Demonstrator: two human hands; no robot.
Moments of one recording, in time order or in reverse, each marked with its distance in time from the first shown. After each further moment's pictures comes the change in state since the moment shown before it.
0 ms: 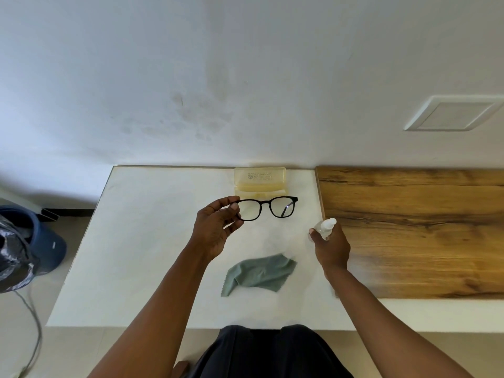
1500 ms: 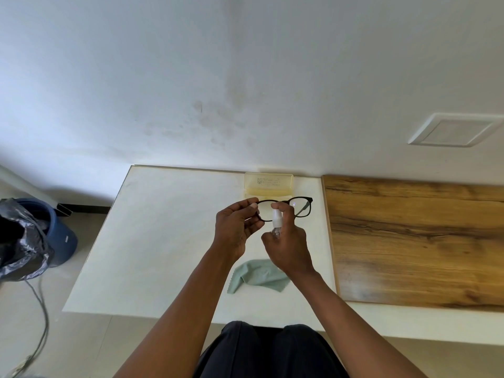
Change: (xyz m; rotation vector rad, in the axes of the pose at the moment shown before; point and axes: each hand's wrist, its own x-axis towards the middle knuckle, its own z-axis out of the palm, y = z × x) left_hand -0.030 0.005 0.030 -0.073 0.076 0.024; right_hand -0.074 -0.085 0.023 -0.040 -0.301 -0.555
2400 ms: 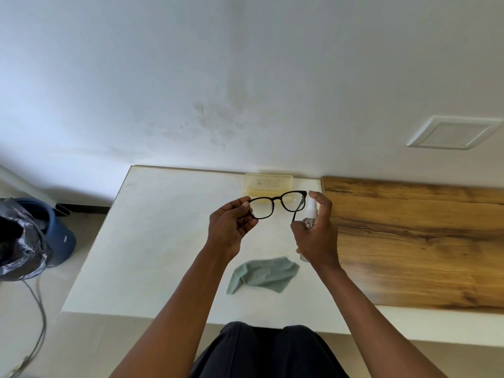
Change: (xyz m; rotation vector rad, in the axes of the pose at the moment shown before) left_hand 0.001 0.006 -0.008 -0.076 0.035 -0.007; right_hand 0.014 0.018 -0.037 0.070 0.250 0.077
